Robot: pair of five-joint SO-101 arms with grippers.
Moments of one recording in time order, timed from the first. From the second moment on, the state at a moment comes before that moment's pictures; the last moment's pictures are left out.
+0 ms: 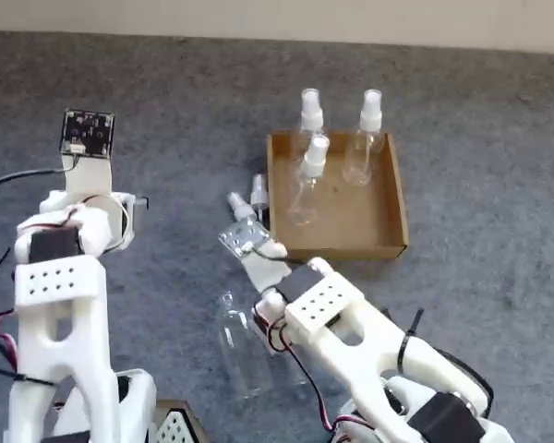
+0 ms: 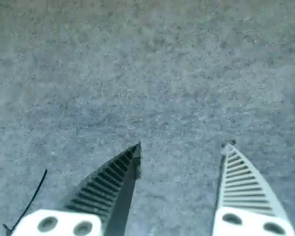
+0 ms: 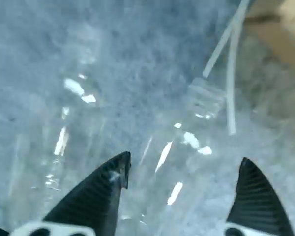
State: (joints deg) left arm -18.1 -37.1 44.5 50.4 -9.7; right arm -43.9 -24.0 53.2 61.0 1.5
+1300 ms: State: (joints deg) left arm 8.4 20.4 3.7 56.7 31.9; right arm 22.4 -1.8 32.2 56.5 45.6
